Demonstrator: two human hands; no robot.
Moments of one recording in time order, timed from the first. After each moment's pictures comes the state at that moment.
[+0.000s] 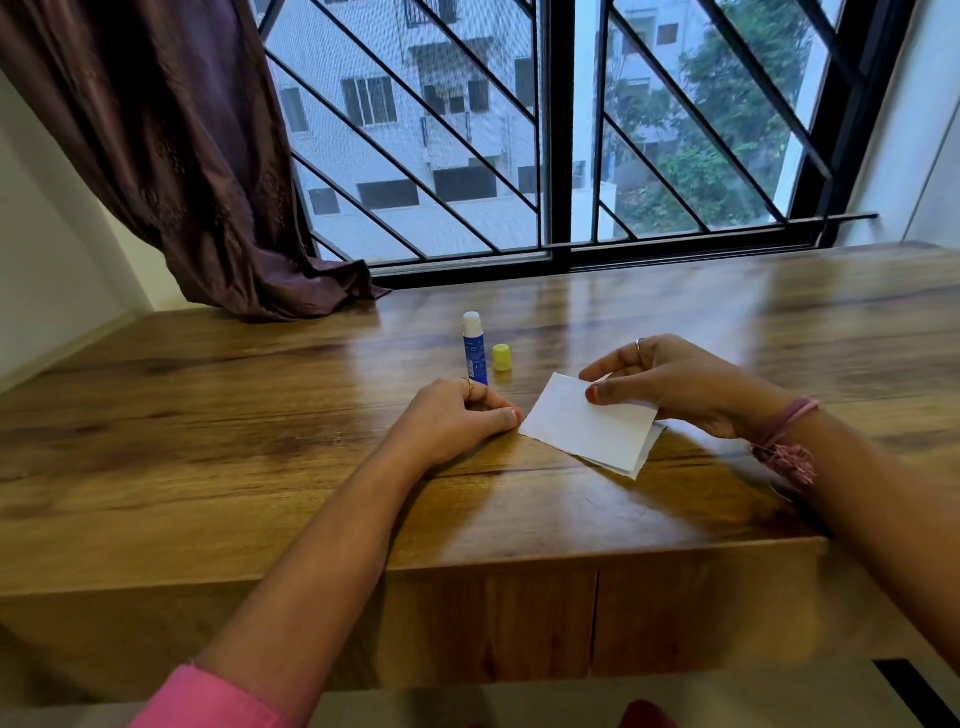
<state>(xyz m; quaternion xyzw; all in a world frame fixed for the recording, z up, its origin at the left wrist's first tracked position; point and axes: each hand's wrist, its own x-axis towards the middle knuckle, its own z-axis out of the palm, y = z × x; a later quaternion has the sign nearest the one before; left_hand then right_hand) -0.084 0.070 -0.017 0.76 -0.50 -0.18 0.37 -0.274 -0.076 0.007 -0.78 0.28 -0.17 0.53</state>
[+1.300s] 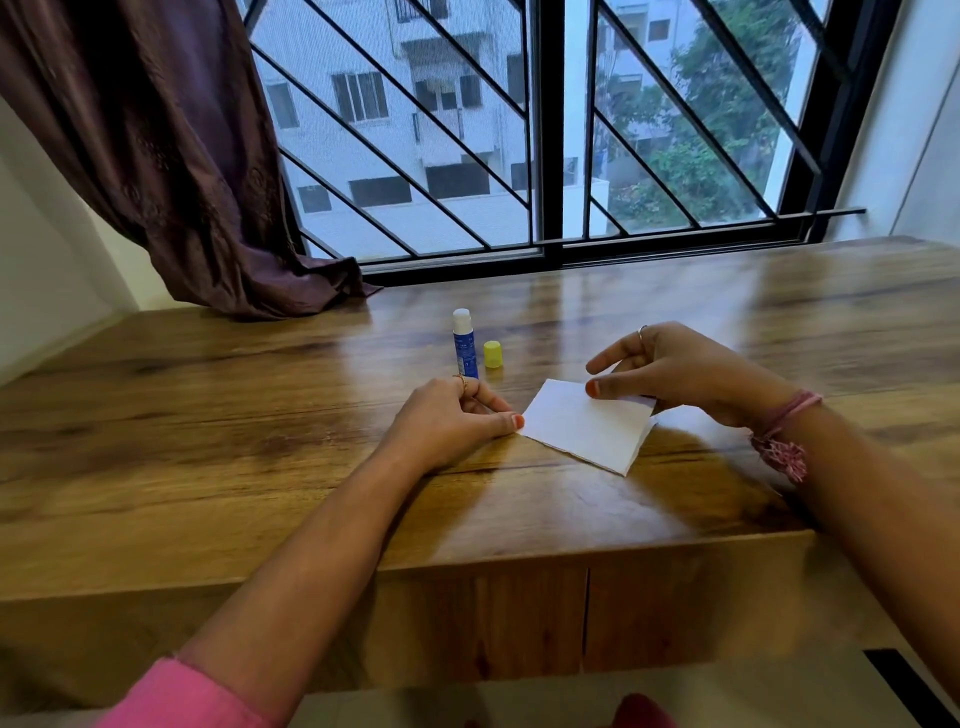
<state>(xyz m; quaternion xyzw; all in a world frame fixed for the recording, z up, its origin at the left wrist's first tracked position) -0.088 0.067 -0.022 0.77 -0.49 -0.16 0.38 -0.280 -0.086 0.009 -0.81 0.29 -0.19 0.47</state>
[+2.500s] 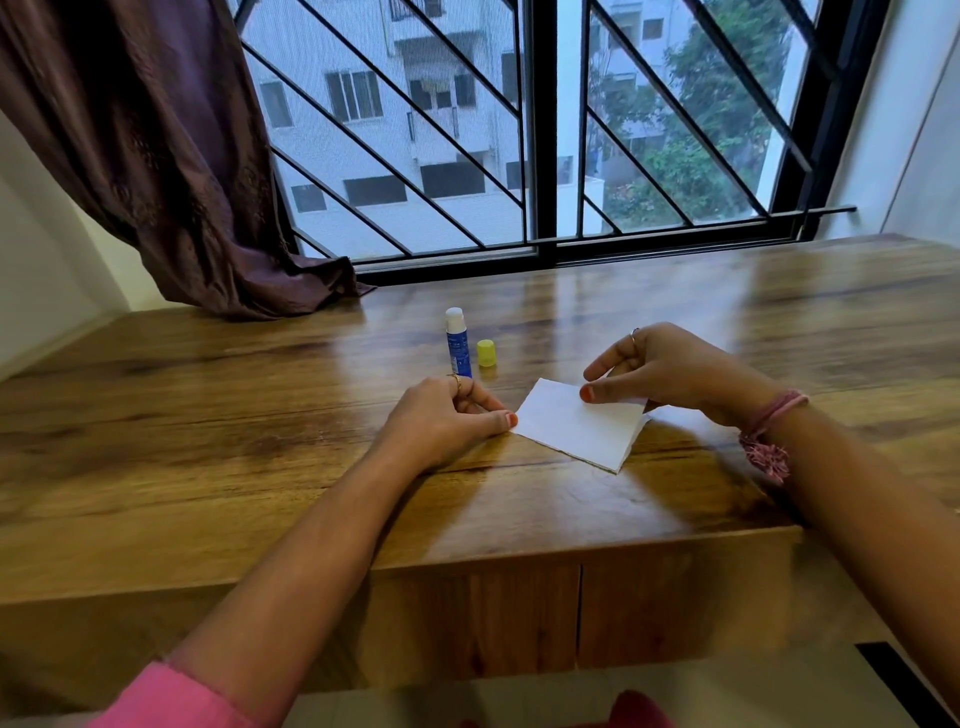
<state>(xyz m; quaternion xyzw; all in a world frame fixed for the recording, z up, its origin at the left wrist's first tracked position) -0.091 0.069 -0.021 0.77 -0.49 -0.15 0.37 -0.279 -0.089 0.006 -0.83 0.30 -0.19 0.42</state>
